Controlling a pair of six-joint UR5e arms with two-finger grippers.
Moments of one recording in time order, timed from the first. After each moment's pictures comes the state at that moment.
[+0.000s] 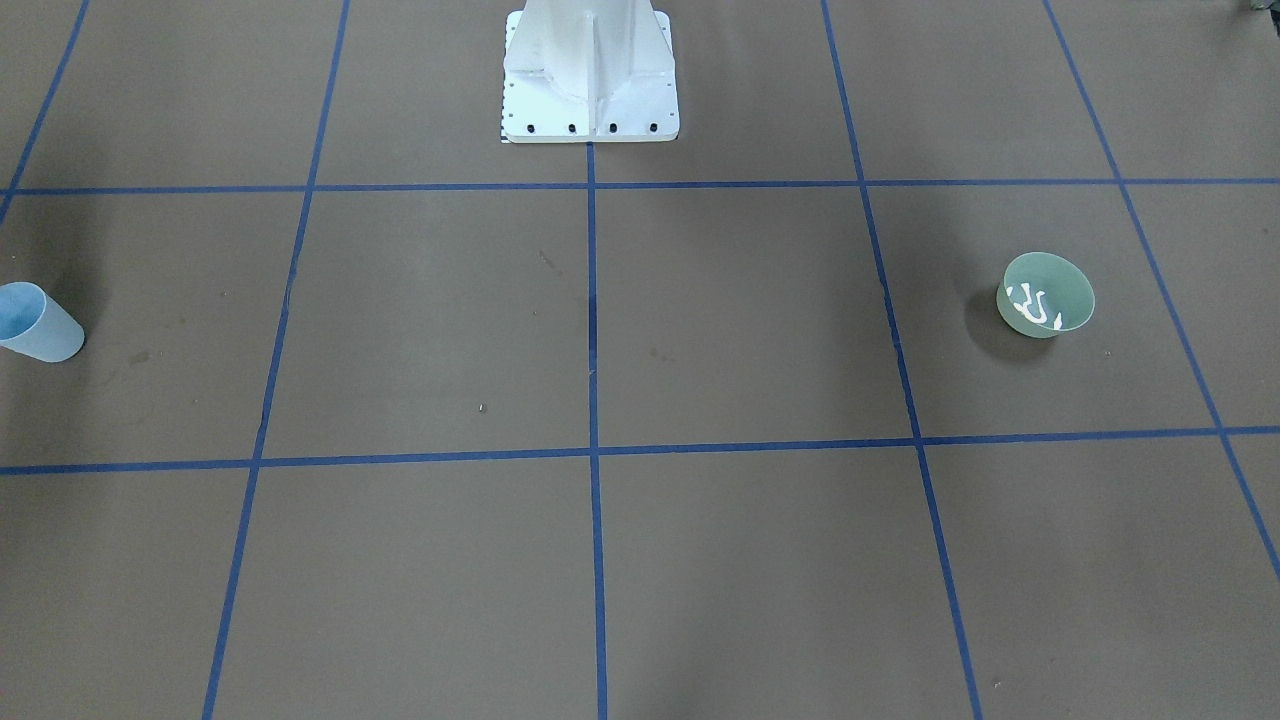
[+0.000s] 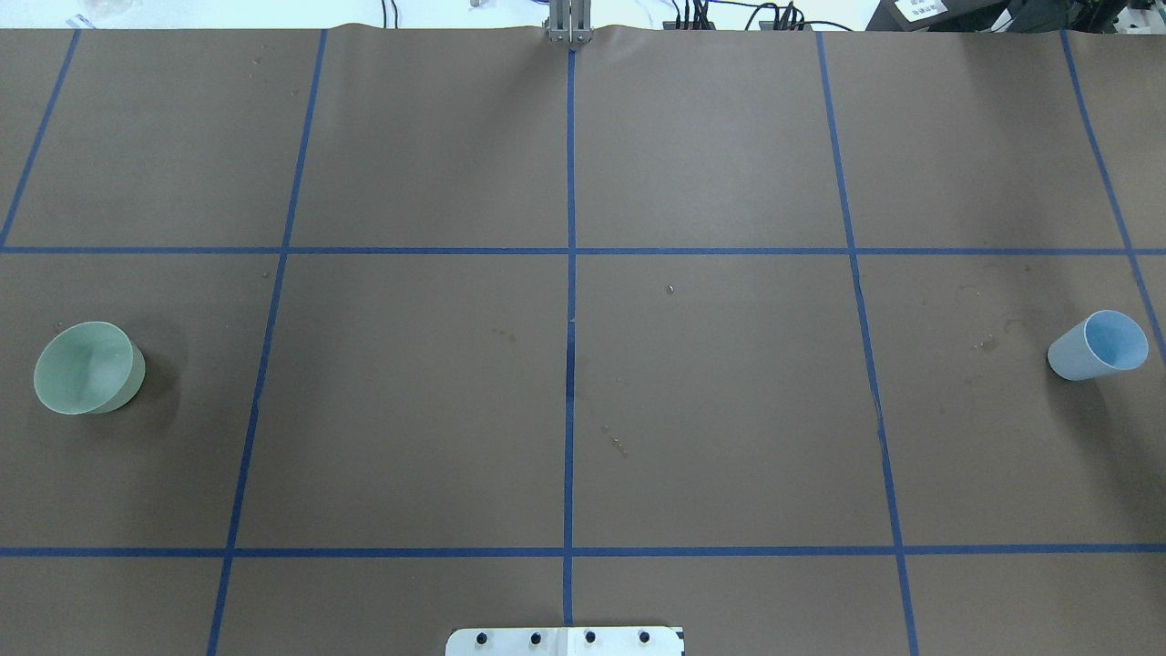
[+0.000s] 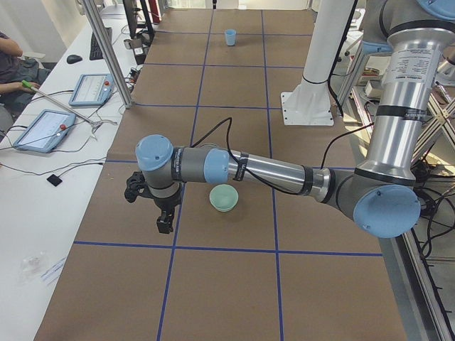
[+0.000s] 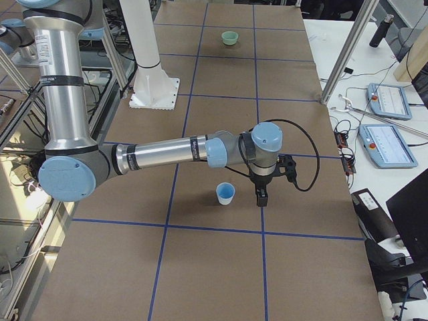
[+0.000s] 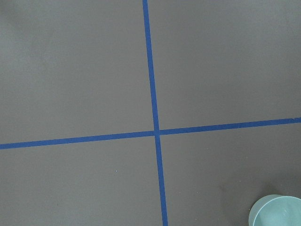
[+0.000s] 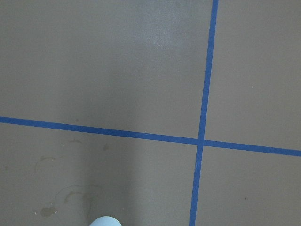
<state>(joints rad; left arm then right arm) -1.59 -1.73 -1.61 -1.41 -2.34 0.10 1.48 -1.50 1.68 -1.56 2.32 0.09</state>
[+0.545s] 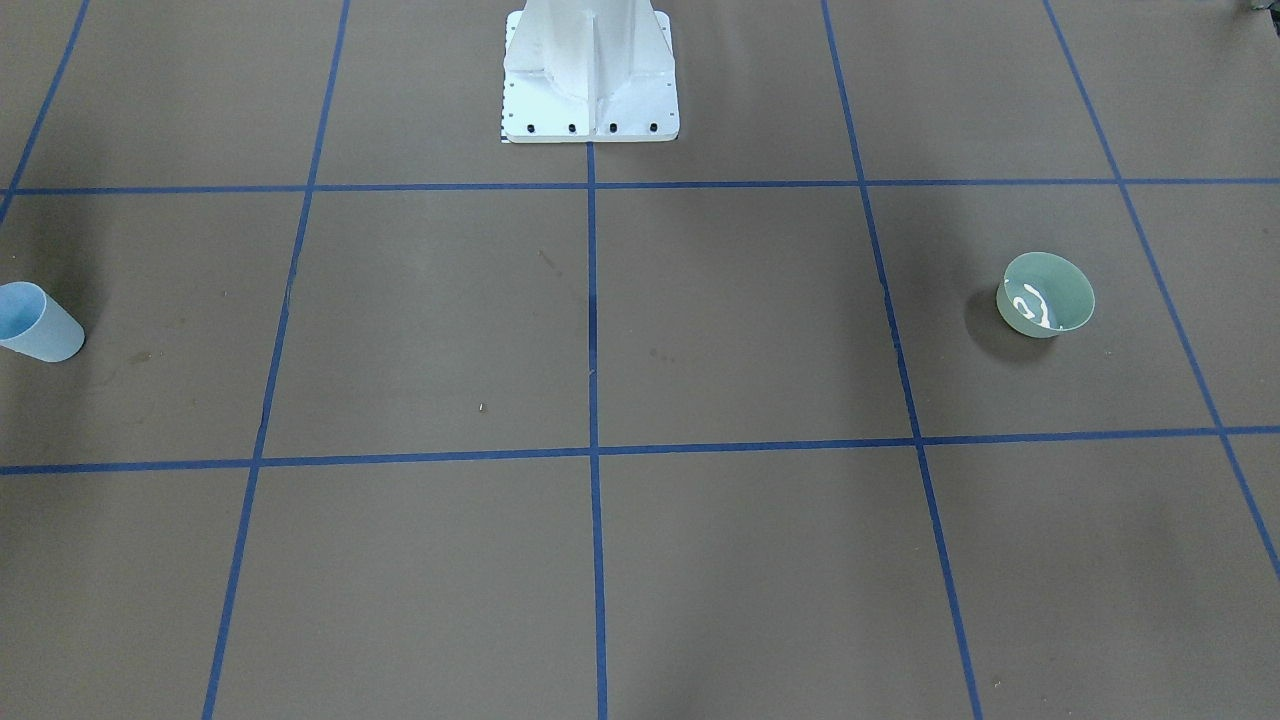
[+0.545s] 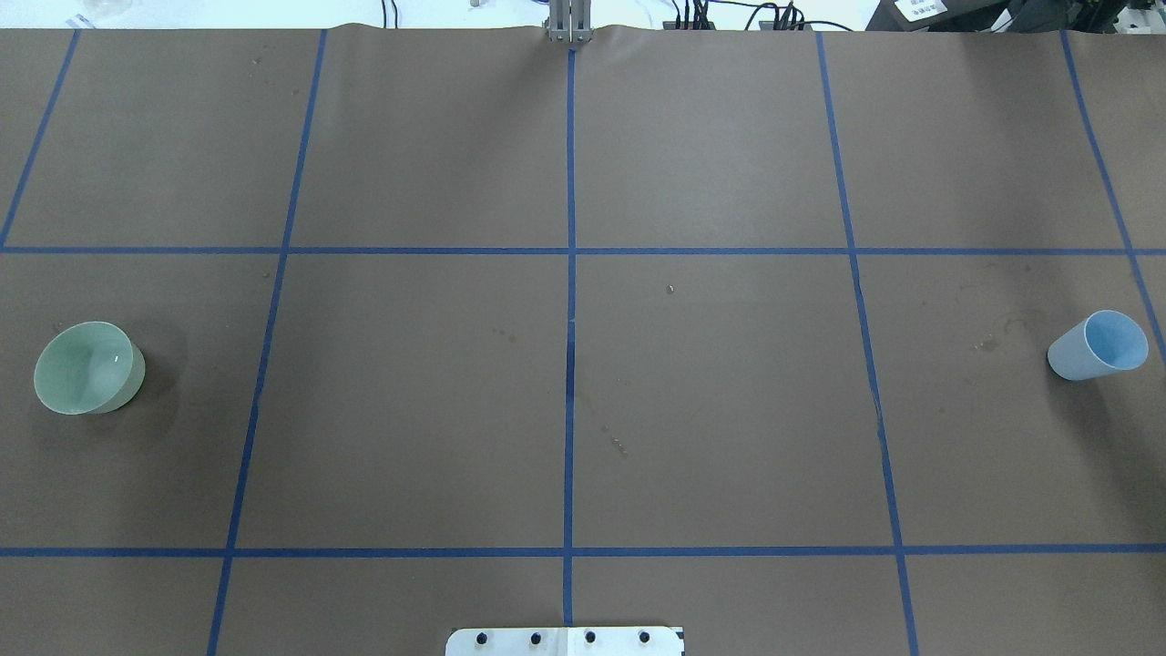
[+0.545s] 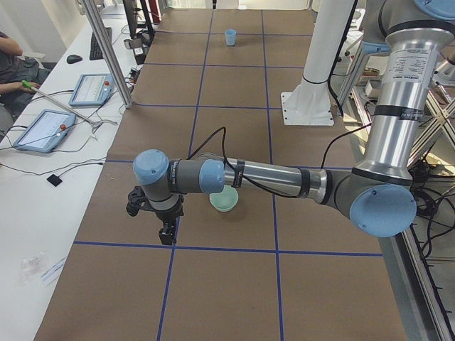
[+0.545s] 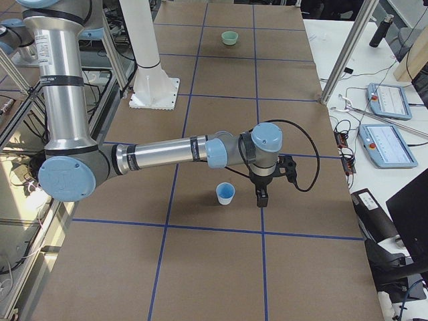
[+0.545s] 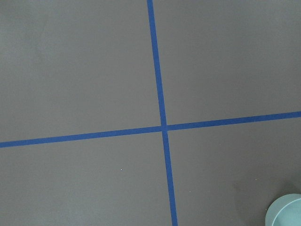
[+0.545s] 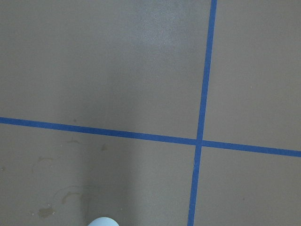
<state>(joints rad) -1.57 -1.73 -1.54 -1.42 -2.32 0.10 1.48 -1.50 1.68 -1.56 2.31 0.09</state>
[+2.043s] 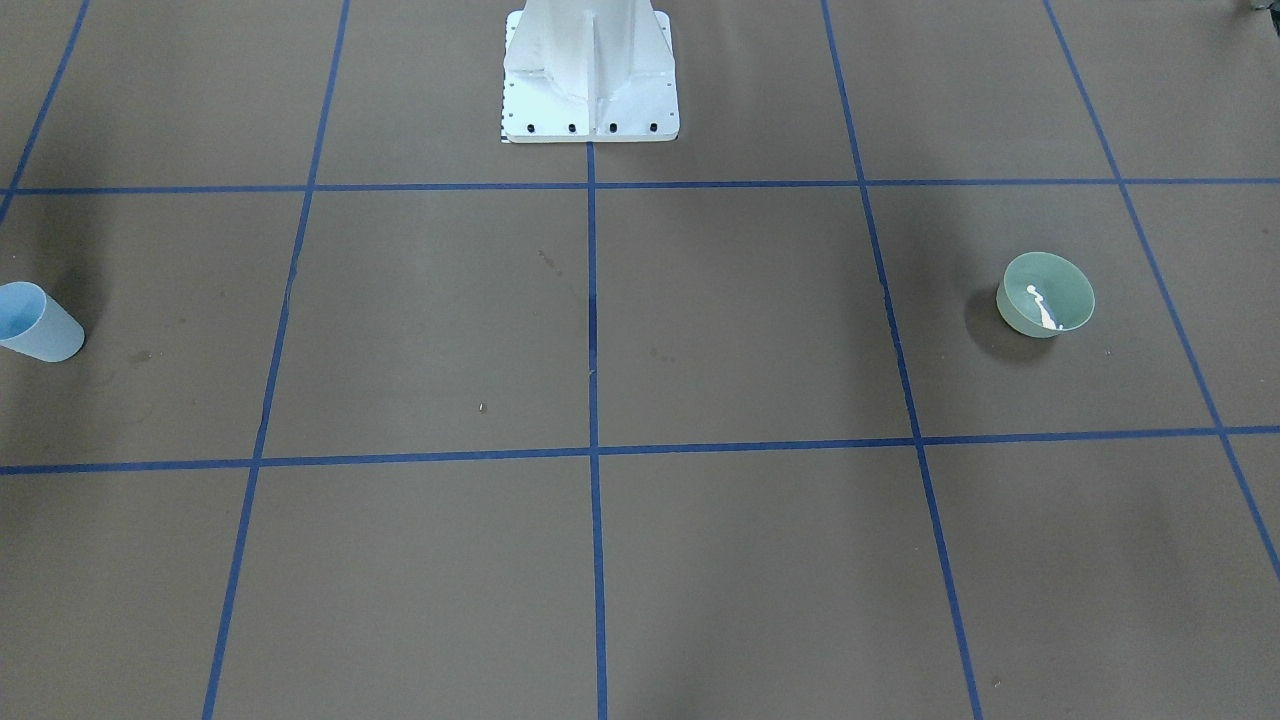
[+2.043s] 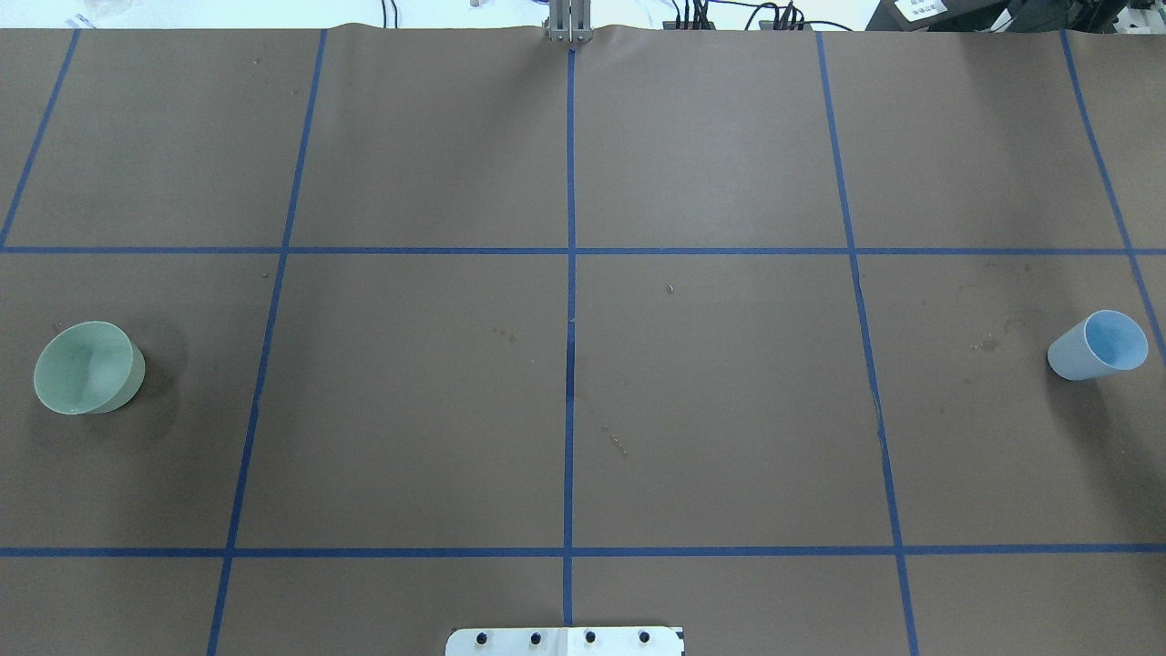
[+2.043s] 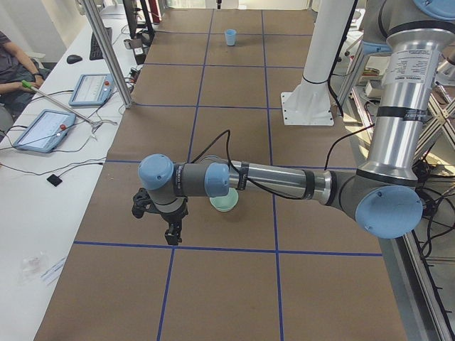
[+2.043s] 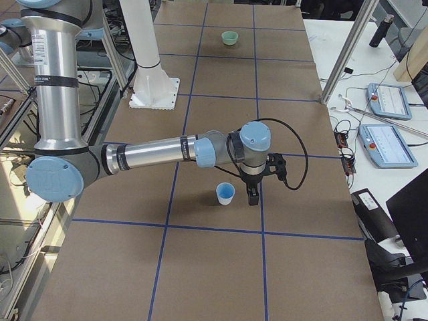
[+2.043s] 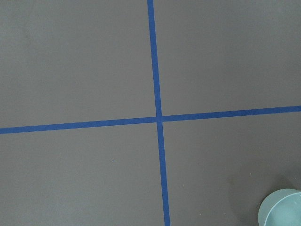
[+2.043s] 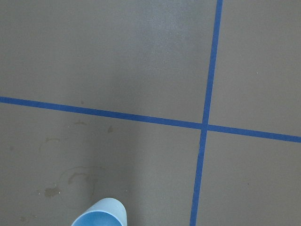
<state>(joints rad) -1.57 -1.68 -1.56 -1.43 -2.36 0.10 1.47 -1.57 1.75 -1.56 2.33 0.08</state>
